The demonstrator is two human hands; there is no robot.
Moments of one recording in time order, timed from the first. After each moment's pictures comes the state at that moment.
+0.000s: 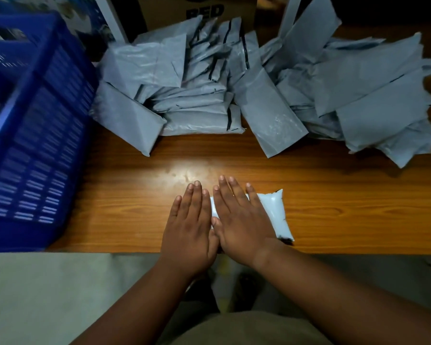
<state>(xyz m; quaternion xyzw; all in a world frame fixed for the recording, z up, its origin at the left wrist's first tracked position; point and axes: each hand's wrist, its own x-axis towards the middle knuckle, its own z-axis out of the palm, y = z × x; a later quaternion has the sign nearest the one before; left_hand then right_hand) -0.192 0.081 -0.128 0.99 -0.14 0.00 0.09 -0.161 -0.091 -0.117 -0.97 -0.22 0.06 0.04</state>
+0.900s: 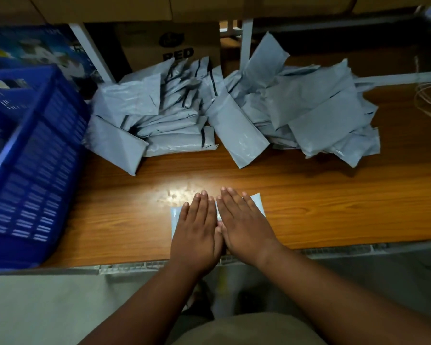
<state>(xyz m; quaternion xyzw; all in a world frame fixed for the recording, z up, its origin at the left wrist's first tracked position) -0.186 0.022 -0.119 0.98 -0.17 -0.02 0.08 -0.172 -0.151 -0.113 -0.98 -0.20 0.03 0.04</state>
